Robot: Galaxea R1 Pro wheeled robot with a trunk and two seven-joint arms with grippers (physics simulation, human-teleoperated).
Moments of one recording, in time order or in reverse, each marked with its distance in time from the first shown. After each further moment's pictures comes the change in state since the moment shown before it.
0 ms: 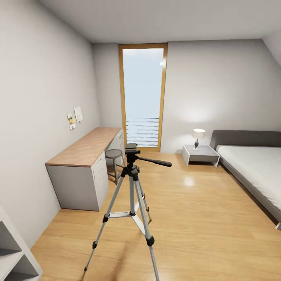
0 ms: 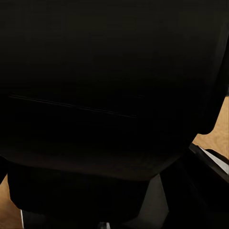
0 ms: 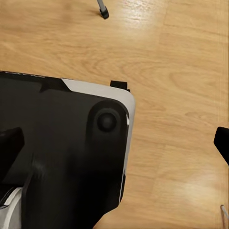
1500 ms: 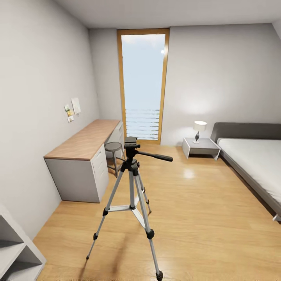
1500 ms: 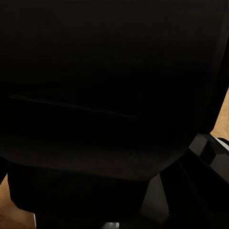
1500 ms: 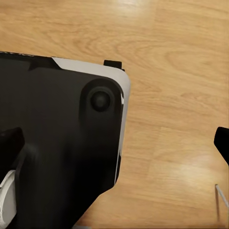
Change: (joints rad) left arm 0.001 0.000 -0.001 -0.002 -0.004 -0.003 -0.001; right arm 0.001 -0.004 0.000 0.001 -0.005 0.005 -0.028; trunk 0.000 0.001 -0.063
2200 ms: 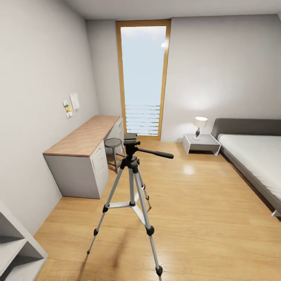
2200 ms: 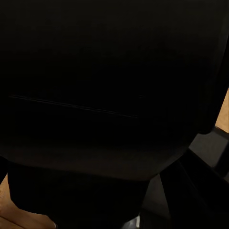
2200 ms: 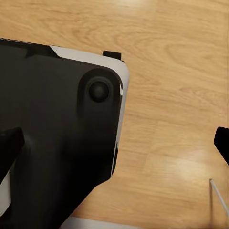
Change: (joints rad) left arm 0.000 0.031 -0.008 -0.003 -0.009 0.000 0.002; right arm 0.000 0.004 0.025 -0.003 0.007 -0.003 -0.015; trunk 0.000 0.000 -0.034
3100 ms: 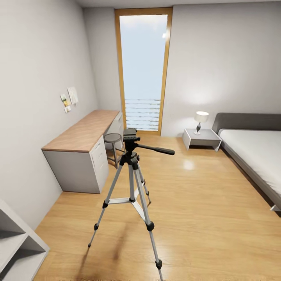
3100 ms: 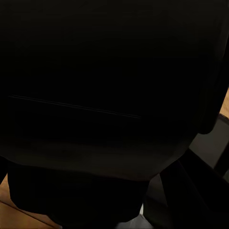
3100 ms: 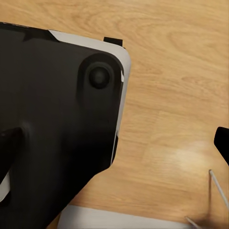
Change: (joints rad) left arm 0.000 -0.005 0.000 0.002 0.001 0.000 -0.001; right arm 0.000 -0.002 0.013 0.000 -0.003 -0.002 0.000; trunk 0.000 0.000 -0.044
